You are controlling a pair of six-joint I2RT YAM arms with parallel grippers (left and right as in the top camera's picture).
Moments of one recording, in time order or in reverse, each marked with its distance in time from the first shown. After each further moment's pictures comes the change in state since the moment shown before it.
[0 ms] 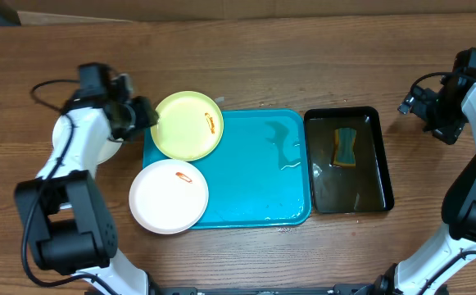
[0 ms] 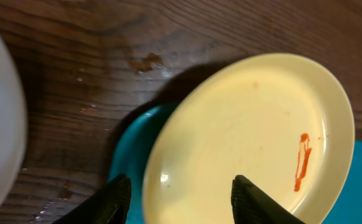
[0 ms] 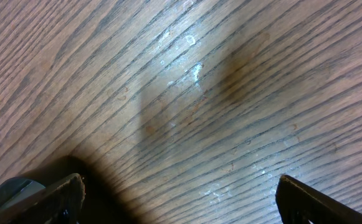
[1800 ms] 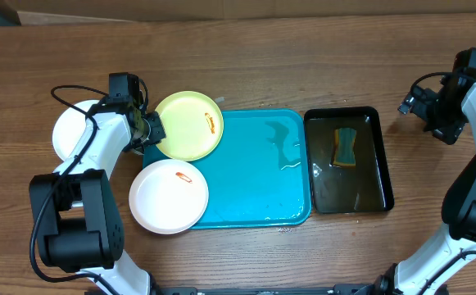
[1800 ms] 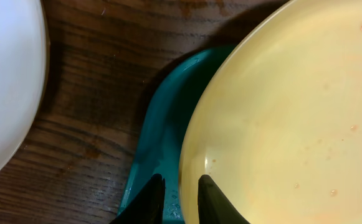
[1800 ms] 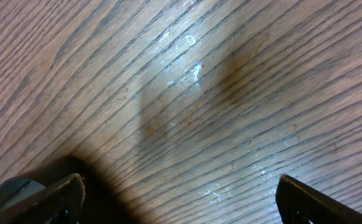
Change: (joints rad) left arm -0.091 0.000 -0.082 -0.022 -0.239 -0.055; right arm 0.000 0.000 0.000 0.000 0.000 0.000
